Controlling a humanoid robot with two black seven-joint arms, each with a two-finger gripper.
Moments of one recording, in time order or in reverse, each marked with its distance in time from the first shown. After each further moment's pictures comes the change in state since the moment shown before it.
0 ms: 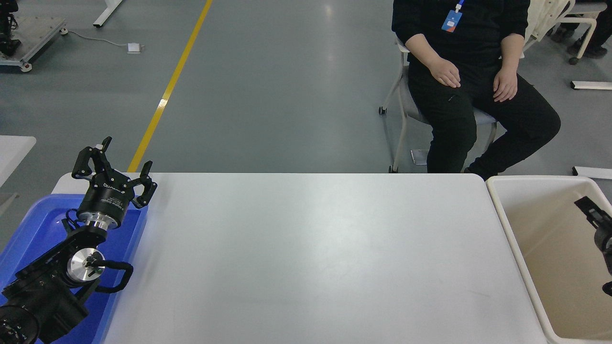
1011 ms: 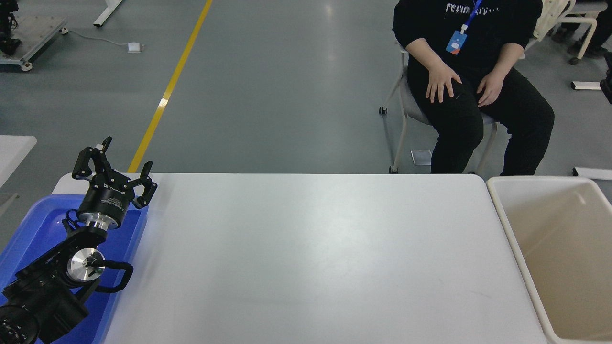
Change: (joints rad) left arm 0.000 0.000 0.000 0.000 0.000 0.000 0.000; right arm 0.045 -0.204 0.977 0.791 0.049 0.015 0.095
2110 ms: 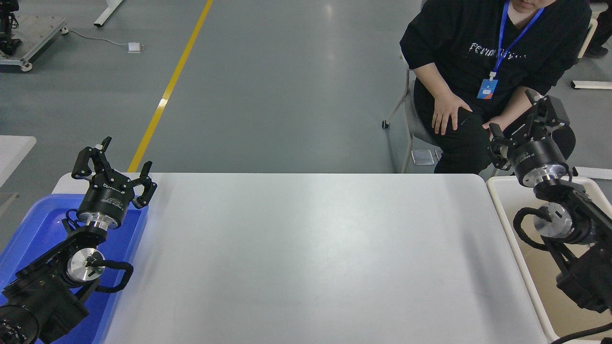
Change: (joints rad) left arm 0.000 0.000 0.000 0.000 0.000 0.000 0.000; right arm -0.285 0.261 0.082 0.083 -0.011 0.006 0.065
